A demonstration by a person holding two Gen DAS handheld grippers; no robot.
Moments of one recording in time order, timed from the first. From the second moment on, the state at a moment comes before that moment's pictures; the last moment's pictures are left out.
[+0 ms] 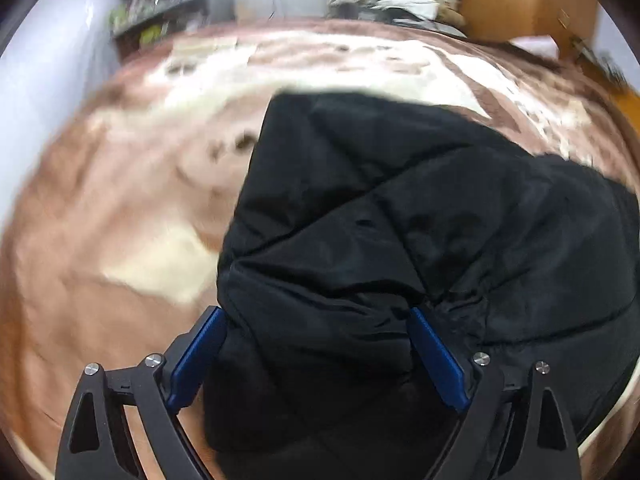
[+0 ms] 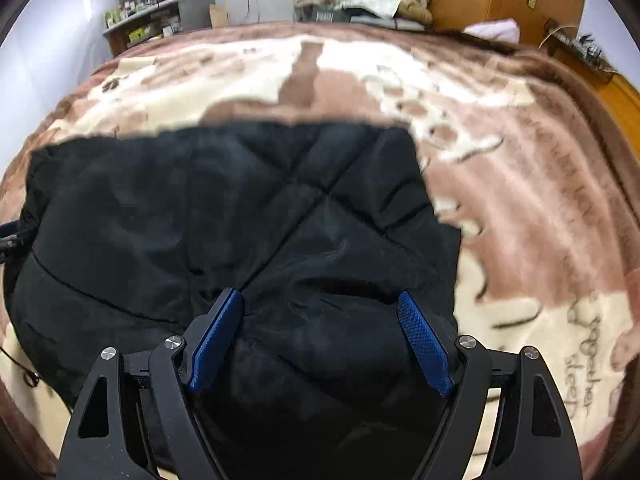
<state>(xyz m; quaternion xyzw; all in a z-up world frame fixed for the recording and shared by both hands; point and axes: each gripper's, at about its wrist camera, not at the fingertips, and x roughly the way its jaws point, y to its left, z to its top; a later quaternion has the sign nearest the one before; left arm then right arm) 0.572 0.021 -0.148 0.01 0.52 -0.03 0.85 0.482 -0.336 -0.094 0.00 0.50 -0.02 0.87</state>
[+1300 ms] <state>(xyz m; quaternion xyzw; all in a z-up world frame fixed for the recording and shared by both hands) 0.530 0.116 -0.149 -0.14 0.54 -0.14 0.82 0.420 -0.441 -0.097 0.19 0.51 0.03 0.84</state>
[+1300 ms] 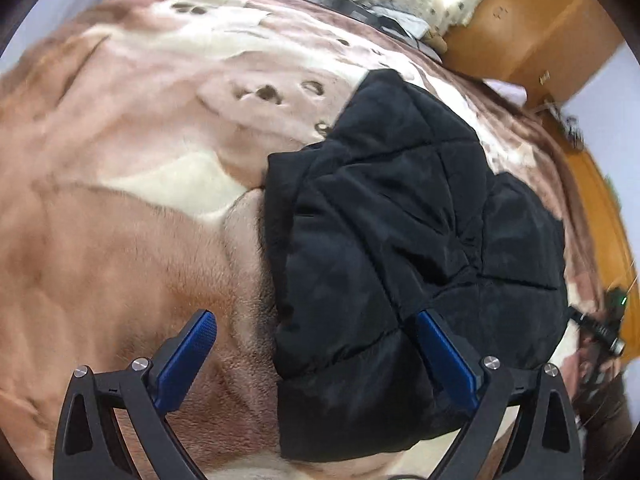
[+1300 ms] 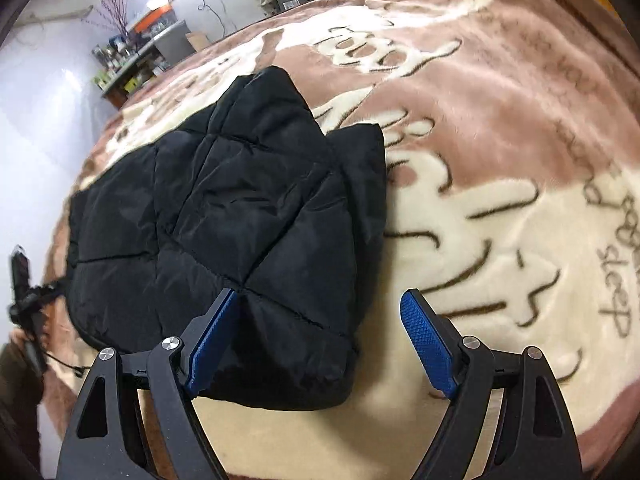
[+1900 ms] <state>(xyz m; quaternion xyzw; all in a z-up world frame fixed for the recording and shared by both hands) 0.570 0.096 -0.209 -0.17 0.60 -0.21 0.75 0.470 -0.434 -0.150 0.24 0.55 0.13 0.79</state>
